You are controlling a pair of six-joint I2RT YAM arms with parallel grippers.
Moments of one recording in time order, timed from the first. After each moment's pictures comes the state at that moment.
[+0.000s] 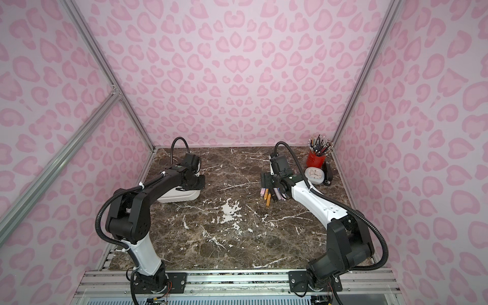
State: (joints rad) left arm -0.30 1.85 1.35 -0.66 -0.03 -0.30; right arm 0.41 1.52 1.13 -0.44 0.08 0.25
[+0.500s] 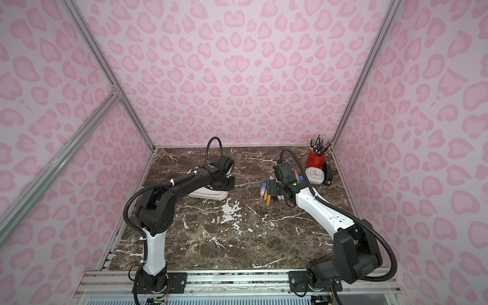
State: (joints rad) left arm -0.59 2.06 1.57 -0.69 0.00 -0.45; right arm 0.40 1.44 1.04 -0.53 0.17 0.32
